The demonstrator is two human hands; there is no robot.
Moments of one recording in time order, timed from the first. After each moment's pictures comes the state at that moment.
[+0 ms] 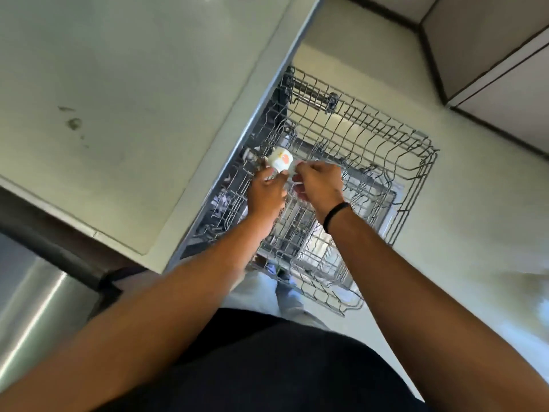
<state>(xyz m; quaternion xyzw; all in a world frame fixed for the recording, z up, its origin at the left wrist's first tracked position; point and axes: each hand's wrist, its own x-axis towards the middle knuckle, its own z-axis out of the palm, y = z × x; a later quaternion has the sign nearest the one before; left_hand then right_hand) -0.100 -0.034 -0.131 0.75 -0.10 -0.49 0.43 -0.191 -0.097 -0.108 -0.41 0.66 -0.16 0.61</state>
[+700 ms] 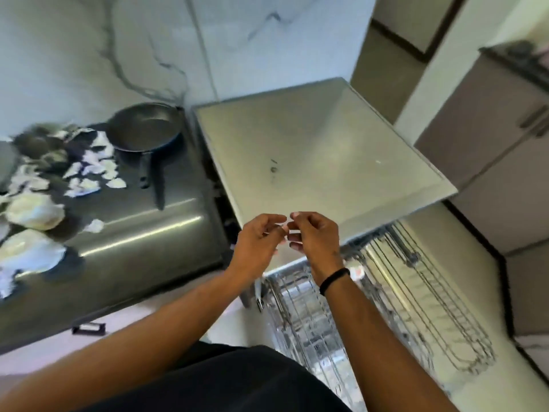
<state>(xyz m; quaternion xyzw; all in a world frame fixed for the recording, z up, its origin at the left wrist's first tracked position) -0.010 0.147 0.020 0.75 -0.12 -0.23 0.61 -0.063 0.033 0.040 -0.60 0.38 -0.12 0.69</state>
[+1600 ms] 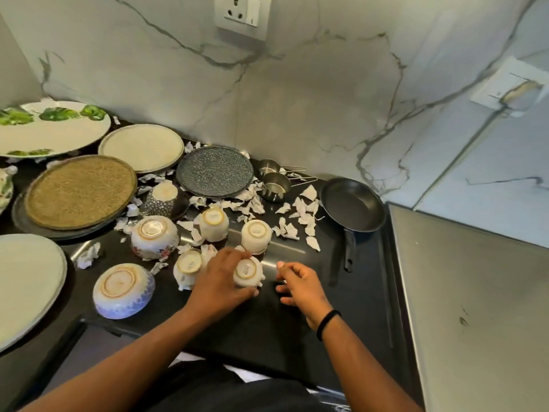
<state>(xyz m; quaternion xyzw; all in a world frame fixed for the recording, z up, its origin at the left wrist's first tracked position) 0.137 0.555 0.004 0.92 -0.01 -0.02 0.40 0.162 0.361 0.029 -0.76 0.15 0.22 0.59</state>
